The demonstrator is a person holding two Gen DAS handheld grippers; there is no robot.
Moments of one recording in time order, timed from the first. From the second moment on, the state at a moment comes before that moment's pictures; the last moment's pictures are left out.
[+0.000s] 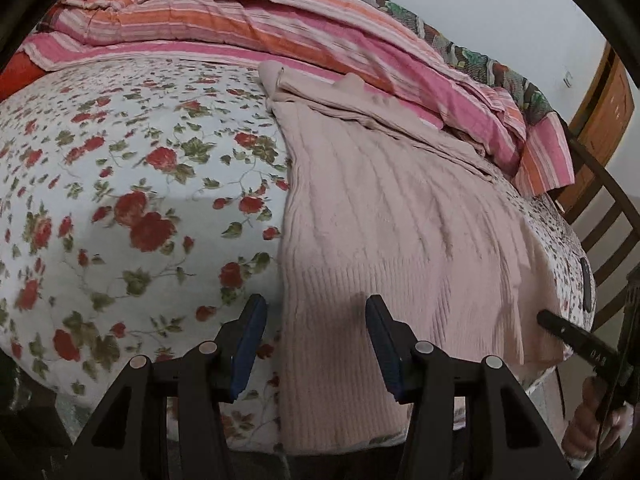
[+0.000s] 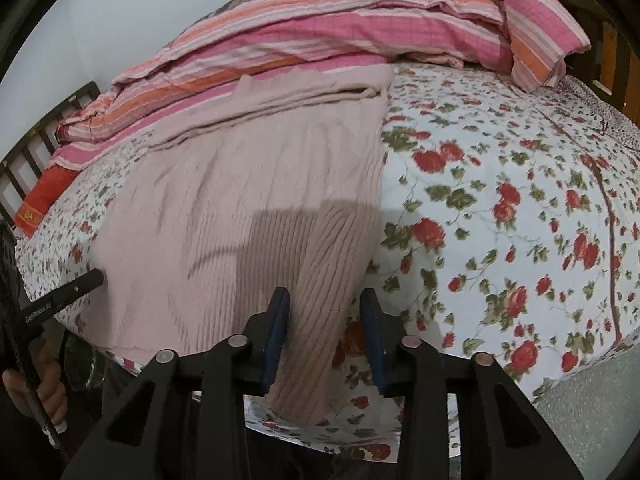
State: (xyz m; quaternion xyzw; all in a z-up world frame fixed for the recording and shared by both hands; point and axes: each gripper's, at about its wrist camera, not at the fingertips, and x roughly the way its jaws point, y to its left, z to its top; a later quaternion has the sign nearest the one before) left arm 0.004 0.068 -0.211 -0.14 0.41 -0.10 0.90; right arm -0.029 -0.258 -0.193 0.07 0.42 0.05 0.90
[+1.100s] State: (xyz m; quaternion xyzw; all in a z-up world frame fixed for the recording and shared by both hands) left arm 0.059 0.081 -0.193 -0.16 0.39 -0.10 0.90; right arm 0.014 -0.278 -0.180 0.08 0.40 0.07 0.91
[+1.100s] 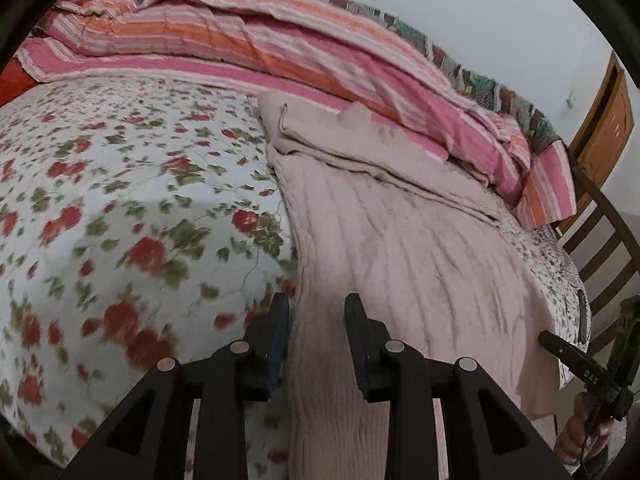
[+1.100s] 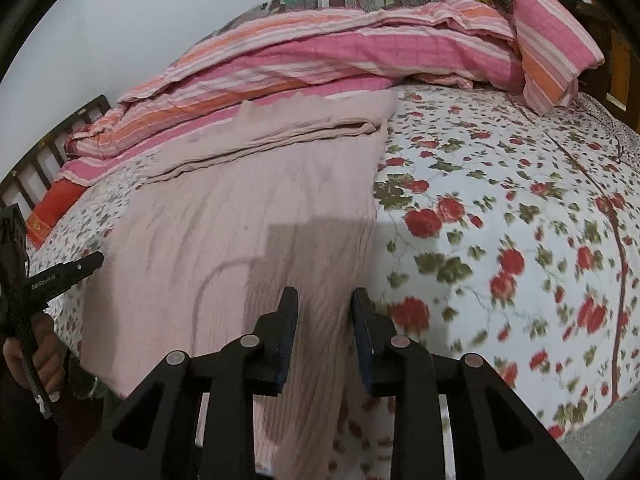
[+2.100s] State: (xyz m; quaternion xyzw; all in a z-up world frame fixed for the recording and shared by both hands) left arm 0.009 0.080 -0.204 -0.17 0.43 -0.19 0.87; right arm -0.021 -0.289 -0.207 0.11 0.44 0.11 0.88
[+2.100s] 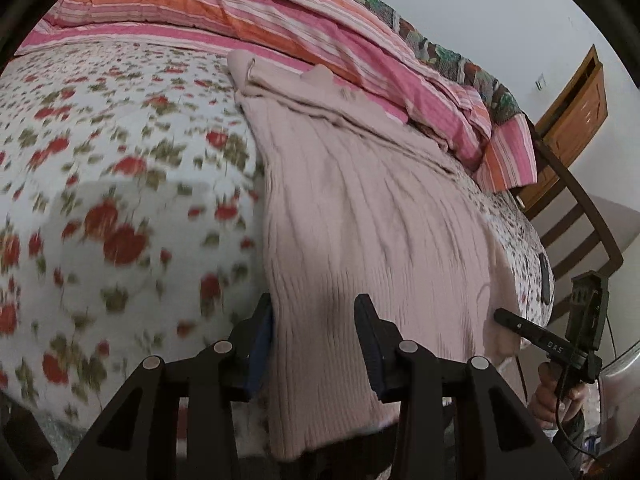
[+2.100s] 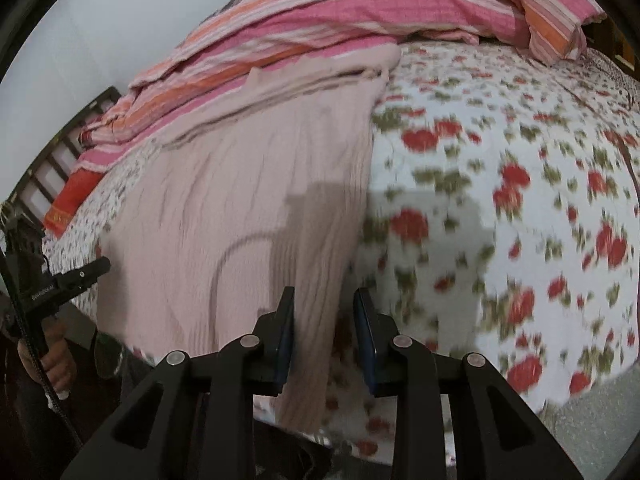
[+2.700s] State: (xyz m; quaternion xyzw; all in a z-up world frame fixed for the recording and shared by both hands) left arm -0.023 0.079 -0.211 -0.20 0.42 -0.18 0.87; right arm -0.049 -0.273 -0.206 0.09 0.43 0.11 0.89
